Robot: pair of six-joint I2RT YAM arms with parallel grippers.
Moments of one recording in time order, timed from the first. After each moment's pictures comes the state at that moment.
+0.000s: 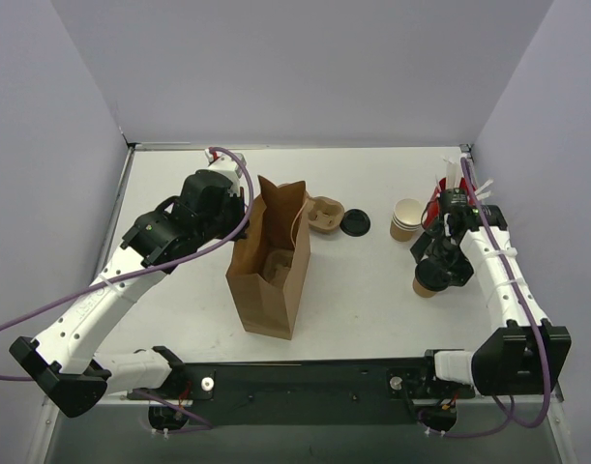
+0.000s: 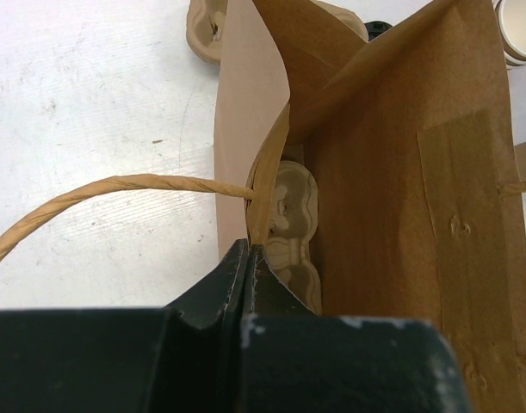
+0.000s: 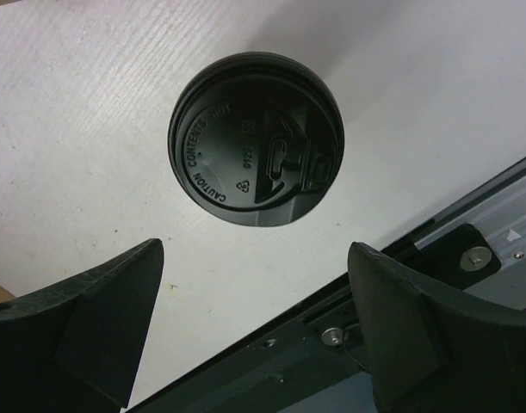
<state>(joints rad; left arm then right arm) -0.69 1.21 1.43 -0.85 -0.22 -0.43 0.02 1.27 1.13 -1.20 0.25 0.72</state>
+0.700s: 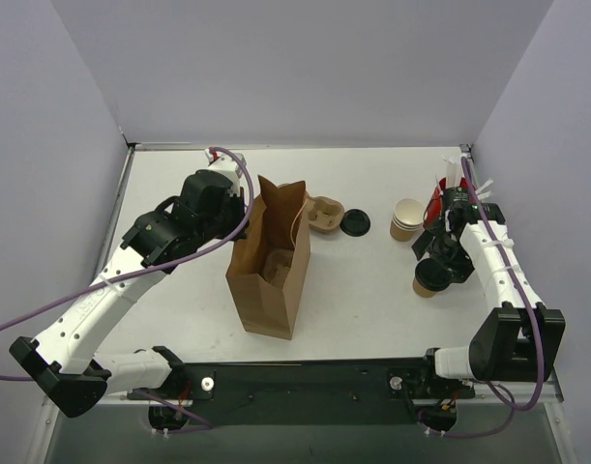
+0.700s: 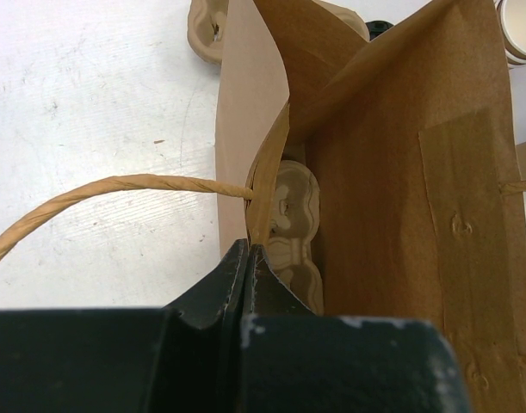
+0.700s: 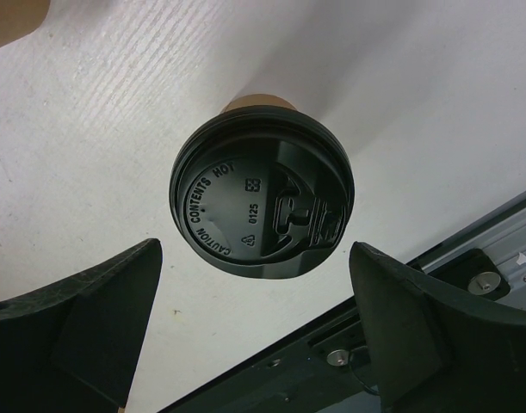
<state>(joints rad) -0.69 1.21 1.43 -0.85 -0.22 -0.42 -0.04 1.35 1.09 -1.09 0.22 0.67</state>
